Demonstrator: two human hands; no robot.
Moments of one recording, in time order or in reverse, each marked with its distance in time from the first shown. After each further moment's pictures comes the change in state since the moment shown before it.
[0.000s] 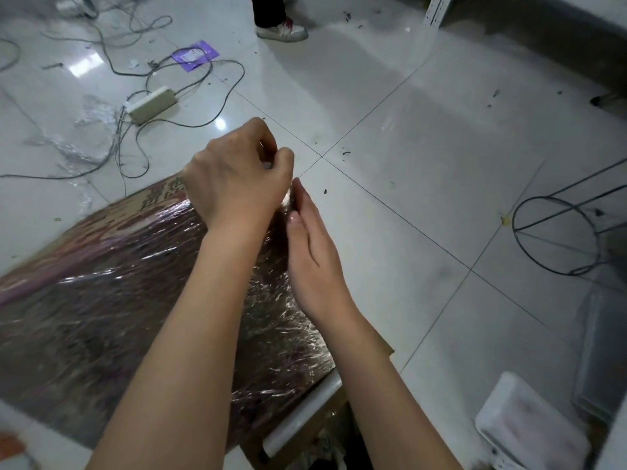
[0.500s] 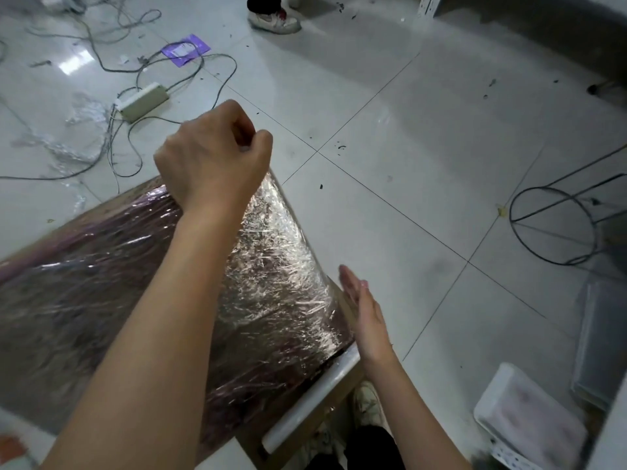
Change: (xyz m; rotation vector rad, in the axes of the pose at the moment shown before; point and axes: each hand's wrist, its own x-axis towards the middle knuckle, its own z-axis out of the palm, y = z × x) left_hand 0.014 -0.002 -0.002 0.006 0.009 -0.002; right_hand -0.058 0.108 -0.050 0.103 0.098 0.492
